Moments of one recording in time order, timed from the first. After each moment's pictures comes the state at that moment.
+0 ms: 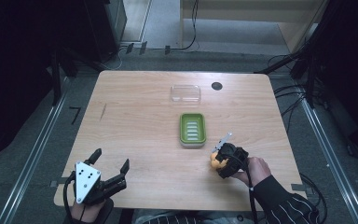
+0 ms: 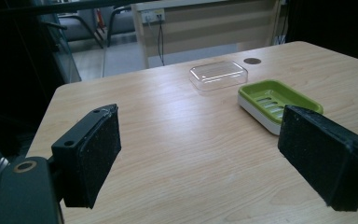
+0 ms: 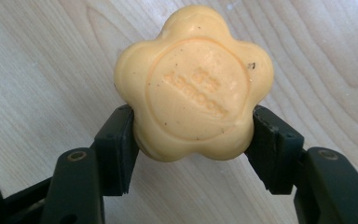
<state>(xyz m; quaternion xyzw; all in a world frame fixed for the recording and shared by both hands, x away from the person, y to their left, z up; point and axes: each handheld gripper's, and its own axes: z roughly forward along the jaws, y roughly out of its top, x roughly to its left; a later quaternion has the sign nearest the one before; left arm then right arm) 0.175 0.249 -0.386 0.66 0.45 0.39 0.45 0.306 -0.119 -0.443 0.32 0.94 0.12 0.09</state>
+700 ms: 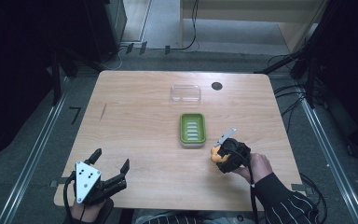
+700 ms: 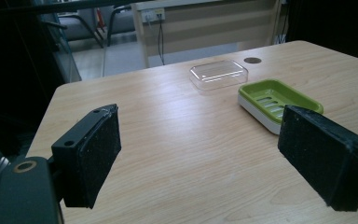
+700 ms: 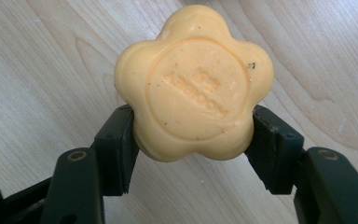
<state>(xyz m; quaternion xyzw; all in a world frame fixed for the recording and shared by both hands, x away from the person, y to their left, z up) 0.175 0.249 -0.386 0.66 0.45 0.39 0.45 0.312 -0.124 -0.431 0.33 0.93 0.15 0.11</state>
